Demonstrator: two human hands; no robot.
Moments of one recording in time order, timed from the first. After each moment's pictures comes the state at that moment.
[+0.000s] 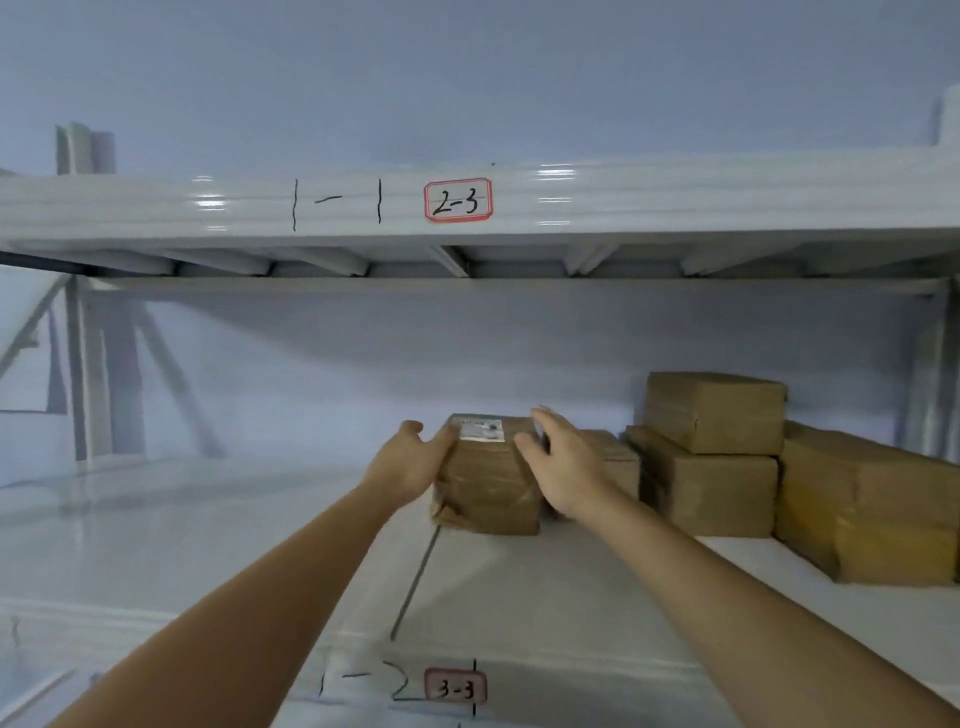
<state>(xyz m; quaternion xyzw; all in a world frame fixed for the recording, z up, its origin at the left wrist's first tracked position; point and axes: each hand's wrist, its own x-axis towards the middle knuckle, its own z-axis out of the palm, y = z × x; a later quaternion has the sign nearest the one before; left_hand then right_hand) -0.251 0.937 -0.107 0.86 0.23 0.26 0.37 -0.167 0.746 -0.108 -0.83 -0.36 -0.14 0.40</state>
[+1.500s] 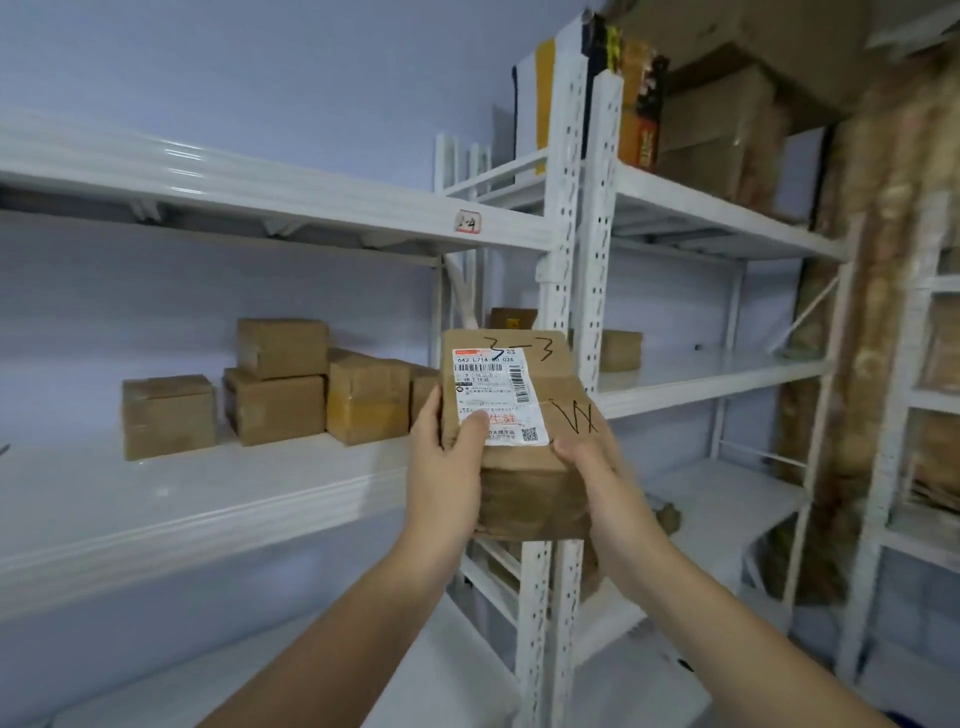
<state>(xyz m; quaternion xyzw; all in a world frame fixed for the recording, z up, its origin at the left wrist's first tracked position) -0.394 0.441 -0.138 0.59 -0.15 0.15 0.78 -0.411 0.294 -0.153 -0.68 -0.06 -0.22 0.70</state>
